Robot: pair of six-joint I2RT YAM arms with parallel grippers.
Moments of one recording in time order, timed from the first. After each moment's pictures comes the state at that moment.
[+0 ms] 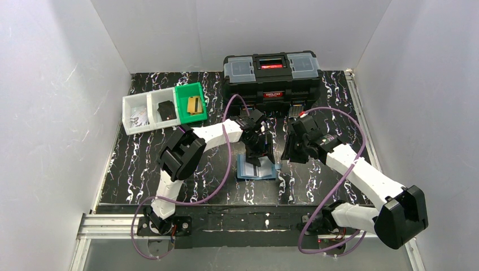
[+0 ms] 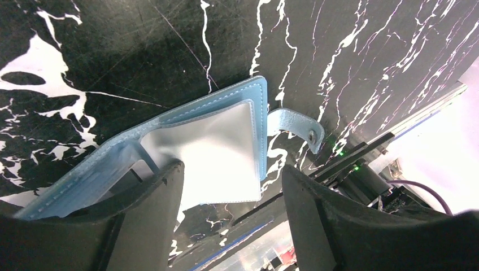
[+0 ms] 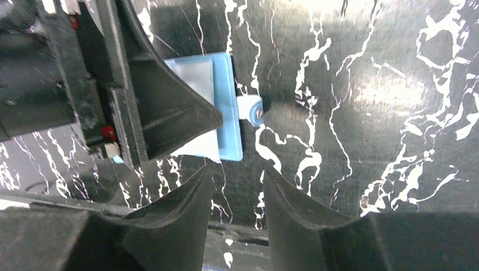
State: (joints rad) left arm -0.82 2.09 1.51 -0.61 0.40 -0.82; right arm 0.56 1.16 0.89 -0.74 0.03 0.70
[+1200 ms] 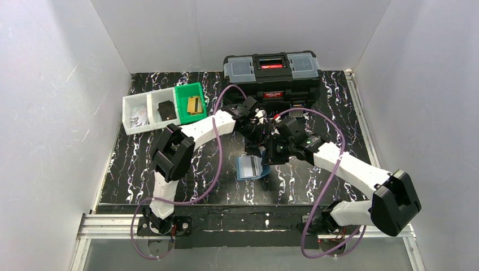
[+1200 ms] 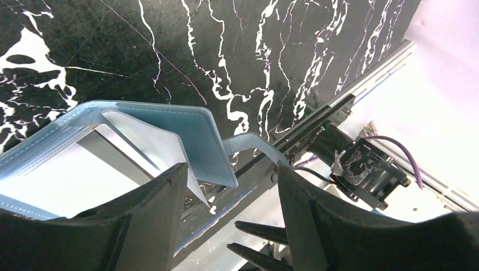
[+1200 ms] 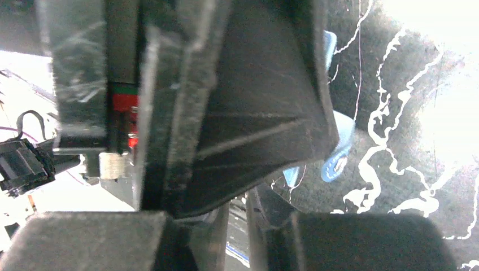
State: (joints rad) left arm -0.76 2.02 1.60 -0.71 0.52 -0.71; right arm 0.70 1.27 0.88 -0.54 -0.23 0.66
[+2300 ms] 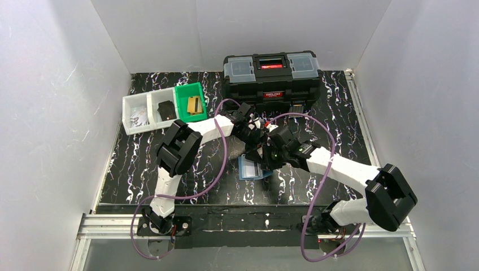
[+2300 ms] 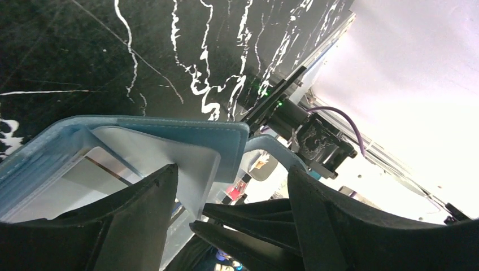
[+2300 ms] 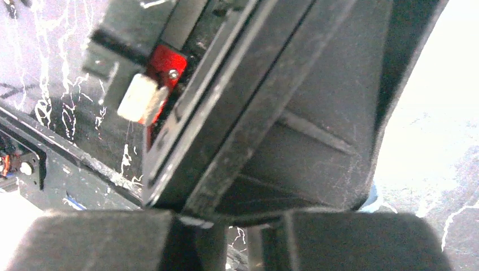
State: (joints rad) left arm -0.70 2.10 1.48 -0.51 0.83 -0.84; right arm 0.77 1.32 0.79 -0.38 -0.12 0.51
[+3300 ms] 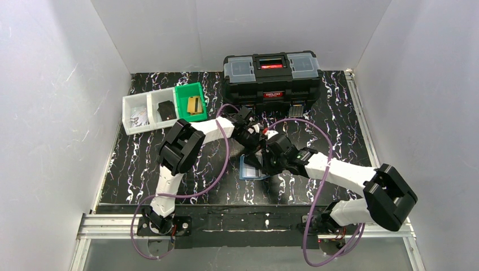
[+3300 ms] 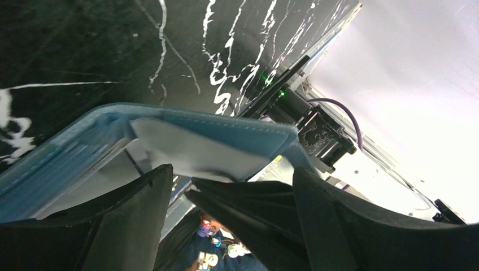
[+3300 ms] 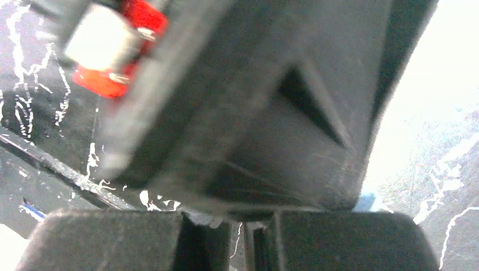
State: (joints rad) left arm -0.70 2.14 1.46 -0.51 0.89 -0.87; right arm 0.83 1.30 0.70 -0.30 -0.04 0.49
